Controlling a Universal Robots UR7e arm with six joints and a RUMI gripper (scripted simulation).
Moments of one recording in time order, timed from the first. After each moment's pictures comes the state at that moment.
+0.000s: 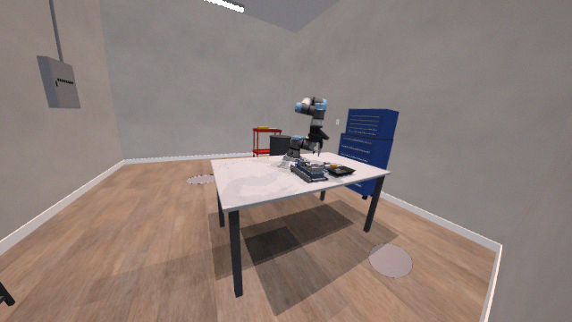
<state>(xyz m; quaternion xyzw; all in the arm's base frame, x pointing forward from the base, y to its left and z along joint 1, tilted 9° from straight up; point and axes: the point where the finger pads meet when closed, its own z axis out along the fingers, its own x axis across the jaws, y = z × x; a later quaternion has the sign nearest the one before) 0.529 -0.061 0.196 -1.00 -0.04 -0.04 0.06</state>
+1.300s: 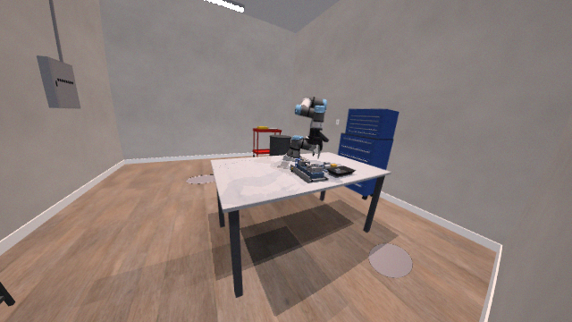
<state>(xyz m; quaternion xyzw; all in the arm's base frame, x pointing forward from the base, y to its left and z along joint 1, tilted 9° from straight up) 0.531 -0.059 0.179 -1.00 -0.04 -0.04 0.06</state>
